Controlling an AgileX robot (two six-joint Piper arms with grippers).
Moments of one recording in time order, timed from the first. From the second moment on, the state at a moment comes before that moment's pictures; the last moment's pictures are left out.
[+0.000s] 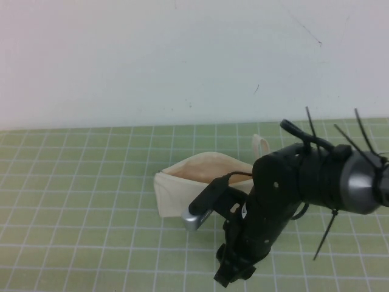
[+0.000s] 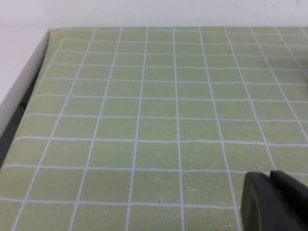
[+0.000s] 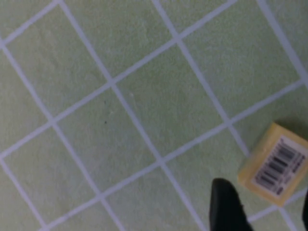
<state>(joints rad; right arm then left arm) 0.72 1.94 -1.29 0.22 0.79 -0.37 -0.04 -0.01 0.02 0.00 0.38 -0.08</state>
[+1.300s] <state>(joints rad) 0.72 1.95 -1.60 0.26 1.09 -0.37 -0.04 -0.01 0.02 0.00 0.38 -0.08</state>
